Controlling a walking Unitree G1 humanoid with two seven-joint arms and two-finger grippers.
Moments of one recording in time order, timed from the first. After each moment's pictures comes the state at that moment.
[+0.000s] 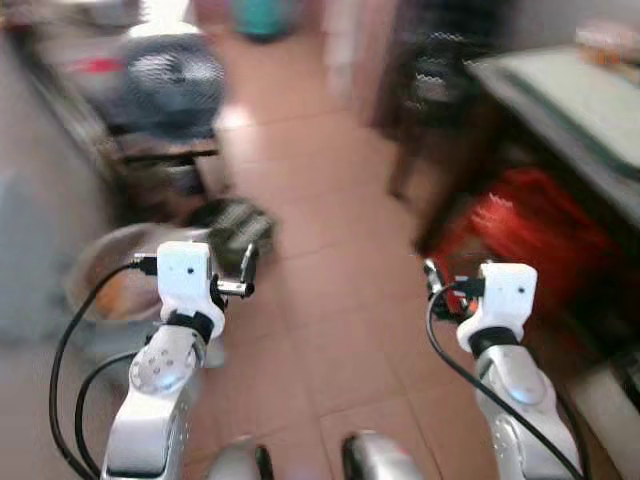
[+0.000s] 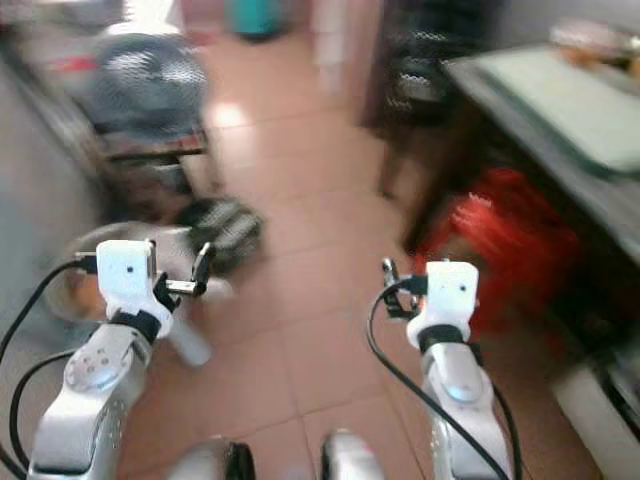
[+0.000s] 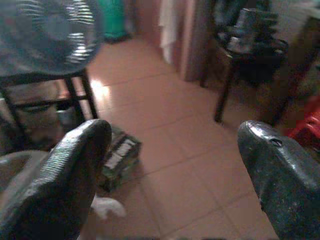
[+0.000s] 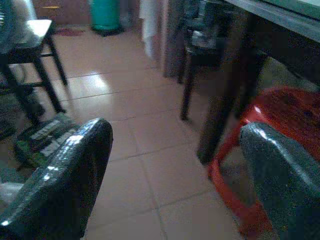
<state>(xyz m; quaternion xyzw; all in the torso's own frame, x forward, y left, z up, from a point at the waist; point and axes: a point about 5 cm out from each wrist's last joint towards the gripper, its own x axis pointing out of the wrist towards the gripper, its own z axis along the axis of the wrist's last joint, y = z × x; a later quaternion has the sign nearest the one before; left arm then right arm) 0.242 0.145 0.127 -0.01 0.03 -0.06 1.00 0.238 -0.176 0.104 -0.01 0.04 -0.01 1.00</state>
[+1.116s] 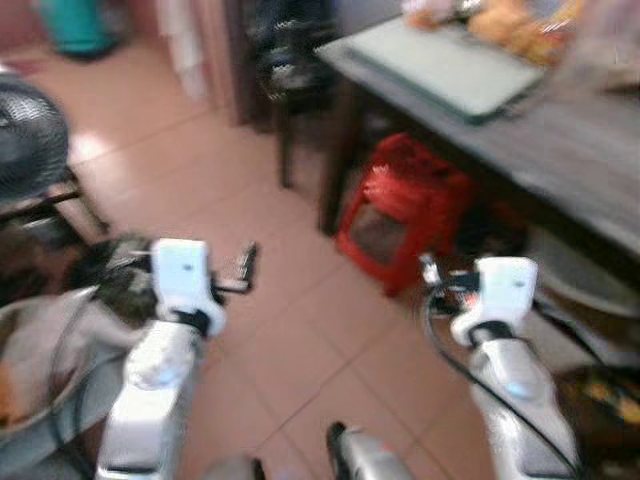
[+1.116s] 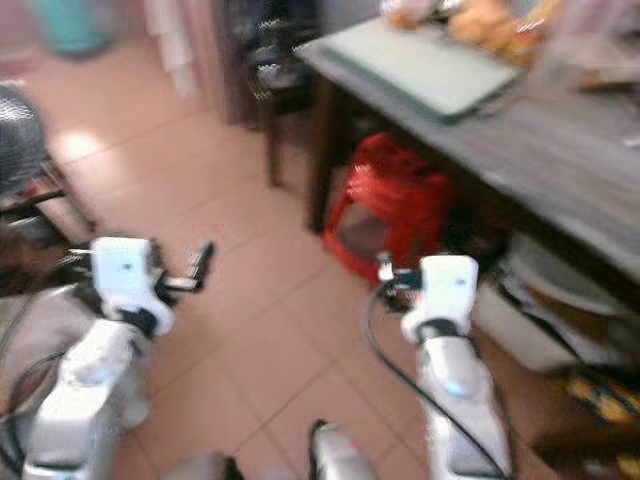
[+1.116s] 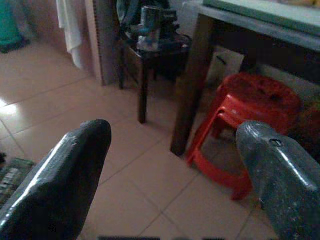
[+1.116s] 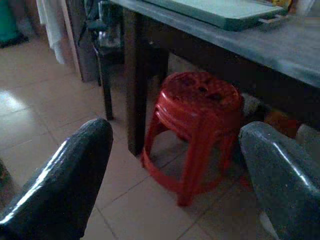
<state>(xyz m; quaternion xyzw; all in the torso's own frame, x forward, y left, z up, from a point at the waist) 0.245 0.151 0.126 -0.02 0.03 -0.05 1.00 0.244 -0.168 0.111 -0.01 0.03 0.01 1.00</state>
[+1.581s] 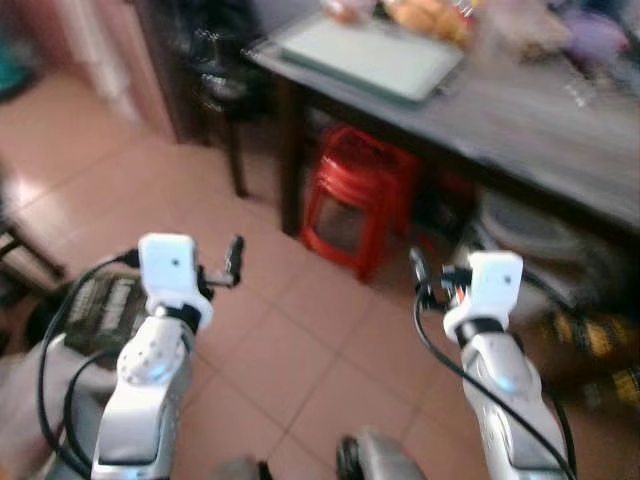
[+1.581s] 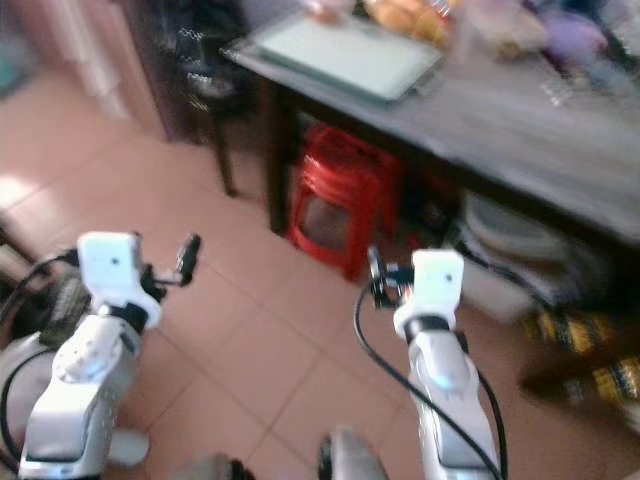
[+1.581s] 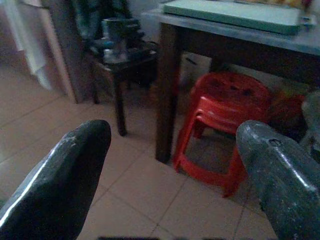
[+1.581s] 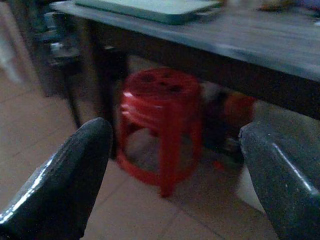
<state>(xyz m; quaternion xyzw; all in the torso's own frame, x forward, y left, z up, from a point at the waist) 0.250 0.154 0.130 -0.02 0.02 -0.03 1.00 0.249 -0.165 0.117 -0.01 0.02 0.01 1.00</state>
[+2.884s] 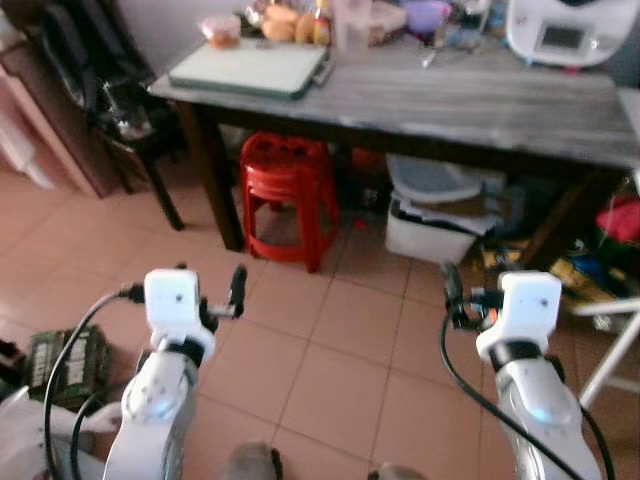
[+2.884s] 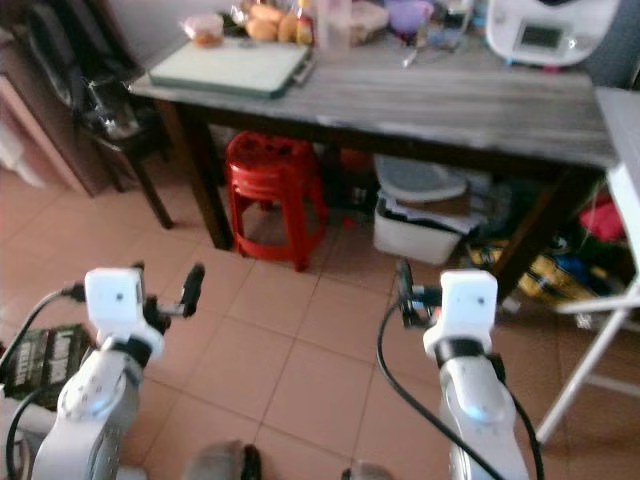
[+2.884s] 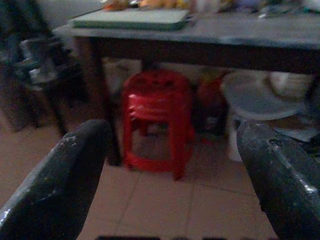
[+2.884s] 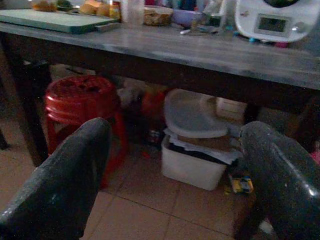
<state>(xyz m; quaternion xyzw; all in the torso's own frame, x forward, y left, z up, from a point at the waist) 0.230 0.155 0.111 -0.01 0.03 -0.04 1.00 0.221 -0.187 0.116 -0.05 0.00 -0.02 1.00</state>
